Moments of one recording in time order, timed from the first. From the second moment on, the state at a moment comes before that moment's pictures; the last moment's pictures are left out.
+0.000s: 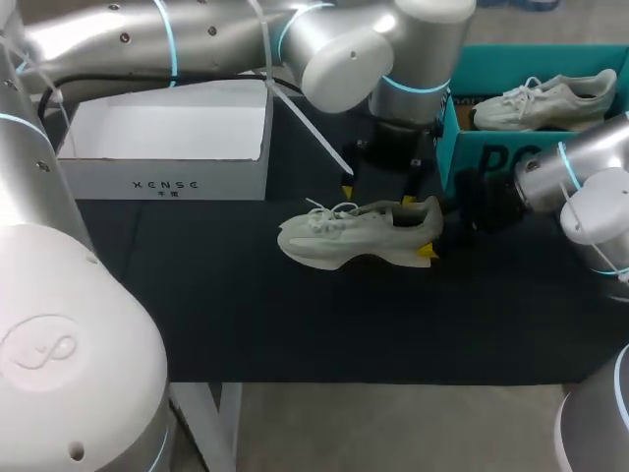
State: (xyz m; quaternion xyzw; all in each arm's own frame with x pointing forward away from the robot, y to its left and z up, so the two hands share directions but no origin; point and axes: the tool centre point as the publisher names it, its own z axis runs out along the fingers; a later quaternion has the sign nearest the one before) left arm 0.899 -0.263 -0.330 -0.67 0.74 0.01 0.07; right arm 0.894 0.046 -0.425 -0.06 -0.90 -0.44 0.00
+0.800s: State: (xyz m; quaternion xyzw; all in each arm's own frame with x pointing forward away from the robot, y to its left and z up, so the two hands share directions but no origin) left arm 0.887 -0.260 -0.355 -0.62 0.78 0.08 0.05; right arm 0.894 0.046 -0.425 -0.06 -0.90 -0.44 0.00
